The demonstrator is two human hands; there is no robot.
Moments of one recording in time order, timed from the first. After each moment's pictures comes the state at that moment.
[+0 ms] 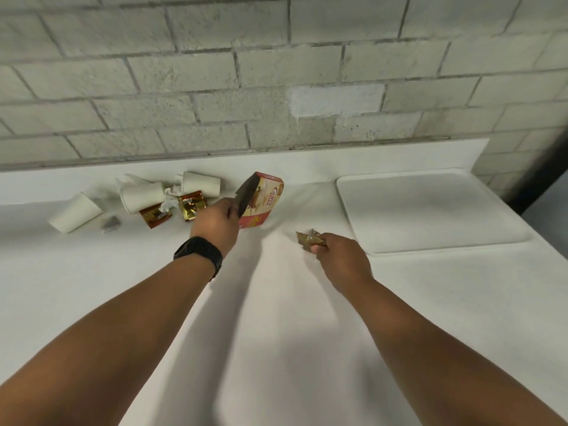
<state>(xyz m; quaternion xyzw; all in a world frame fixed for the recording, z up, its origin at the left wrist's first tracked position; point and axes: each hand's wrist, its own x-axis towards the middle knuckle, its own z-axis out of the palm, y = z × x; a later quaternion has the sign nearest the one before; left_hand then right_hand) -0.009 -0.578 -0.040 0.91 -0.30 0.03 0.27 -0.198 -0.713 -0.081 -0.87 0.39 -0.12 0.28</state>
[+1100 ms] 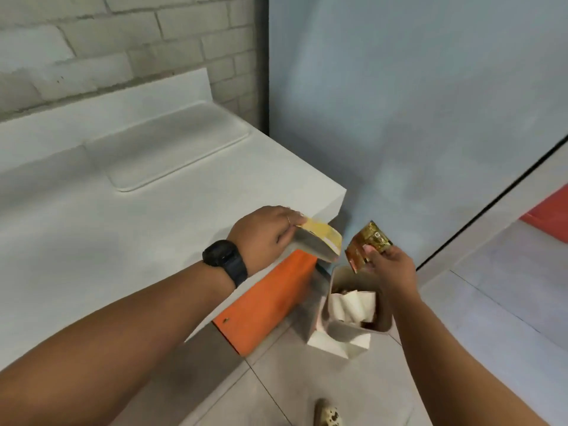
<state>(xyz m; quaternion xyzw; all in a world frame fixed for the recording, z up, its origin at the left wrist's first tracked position) -0.477 -0.639 -0.064 0.53 -0.82 -0.08 0.20 -0.732 -0.634 -0.127 -0.40 0.72 -0.40 0.40</state>
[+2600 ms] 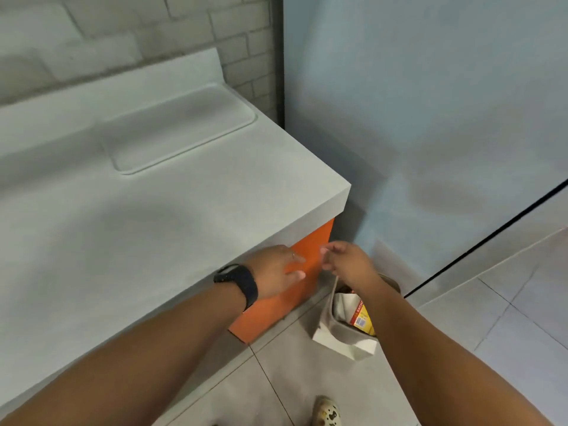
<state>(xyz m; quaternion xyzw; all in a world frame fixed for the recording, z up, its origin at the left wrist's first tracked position) -0.528 -0.637 -0.134 0.61 -0.75 -0.28 0.01 -0.717 -0.689 -0.186 -0.55 0.60 -0.23 0.54</state>
